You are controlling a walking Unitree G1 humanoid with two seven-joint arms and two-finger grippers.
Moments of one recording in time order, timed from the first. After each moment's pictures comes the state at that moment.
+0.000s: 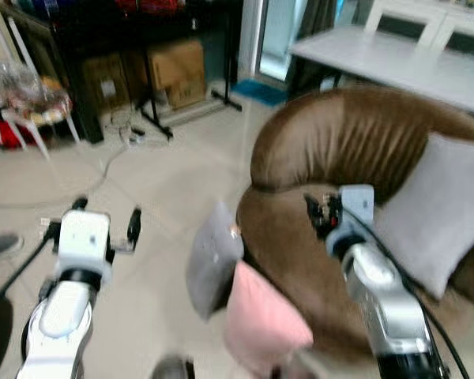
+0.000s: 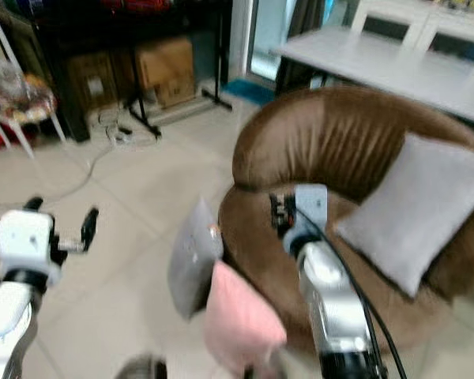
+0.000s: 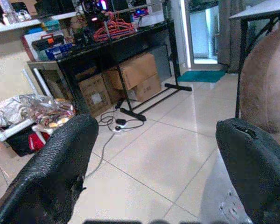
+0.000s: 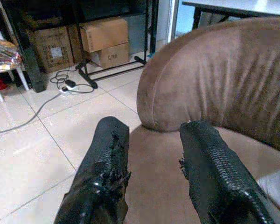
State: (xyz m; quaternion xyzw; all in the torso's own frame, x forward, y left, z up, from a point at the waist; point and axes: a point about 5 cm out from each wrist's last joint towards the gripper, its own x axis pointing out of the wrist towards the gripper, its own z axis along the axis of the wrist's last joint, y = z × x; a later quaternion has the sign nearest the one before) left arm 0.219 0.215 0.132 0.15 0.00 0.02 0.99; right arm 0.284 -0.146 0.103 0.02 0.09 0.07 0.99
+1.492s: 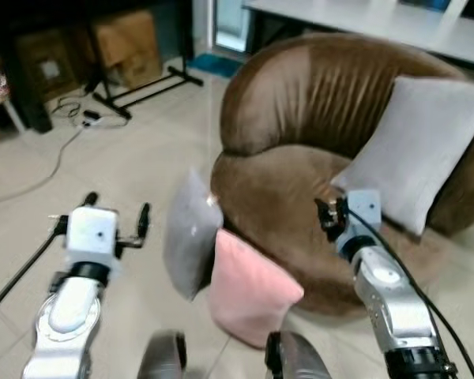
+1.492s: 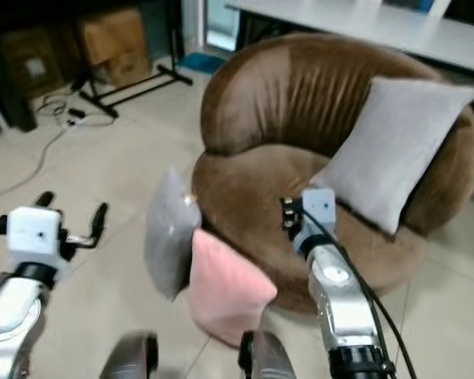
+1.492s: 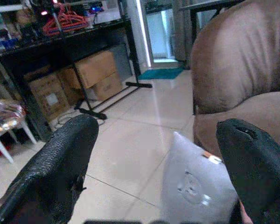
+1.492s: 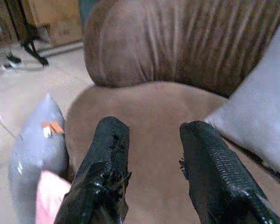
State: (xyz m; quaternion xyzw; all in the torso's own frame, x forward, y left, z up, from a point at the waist) left arm 0.225 0.210 0.134 0.14 -0.01 0.01 0.99; right arm 0.288 -0.153 0.096 -0.01 0.10 0.06 0.99
